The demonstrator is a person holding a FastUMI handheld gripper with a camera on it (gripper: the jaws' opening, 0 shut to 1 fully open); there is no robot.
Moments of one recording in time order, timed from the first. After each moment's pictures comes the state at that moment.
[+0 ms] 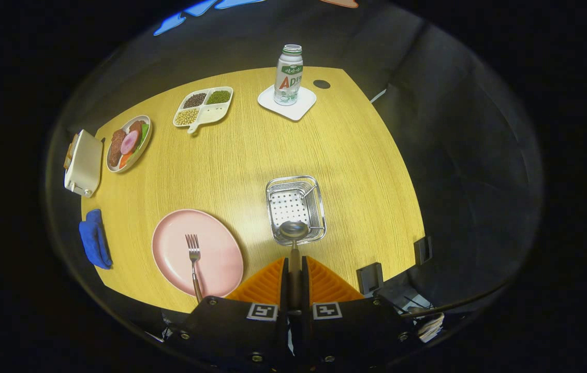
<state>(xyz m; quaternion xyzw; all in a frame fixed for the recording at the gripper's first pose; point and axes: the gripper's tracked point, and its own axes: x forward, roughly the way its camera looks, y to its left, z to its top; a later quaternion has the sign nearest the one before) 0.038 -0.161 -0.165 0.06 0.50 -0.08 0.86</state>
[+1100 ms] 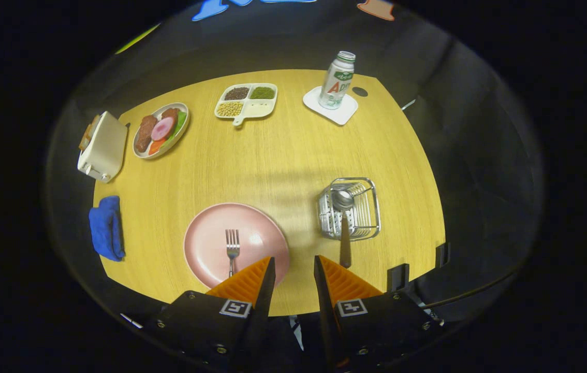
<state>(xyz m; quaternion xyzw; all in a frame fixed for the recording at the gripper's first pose) 0.040 -0.070 -0.162 0.03 0.49 -0.03 0.87</state>
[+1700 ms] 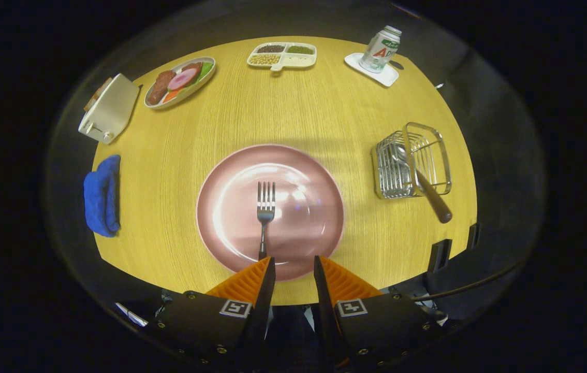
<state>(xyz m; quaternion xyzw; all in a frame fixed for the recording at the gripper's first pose) 0.009 0.001 -0.248 0.03 0.55 0.00 0.83</state>
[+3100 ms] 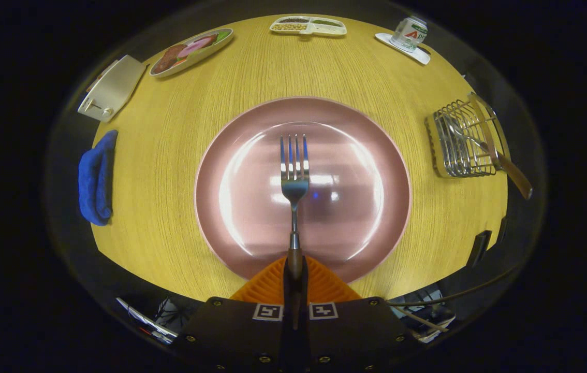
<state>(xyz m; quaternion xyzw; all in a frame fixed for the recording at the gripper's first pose) 0.010 0.040 -0.301 0.03 0.58 0.03 0.81</state>
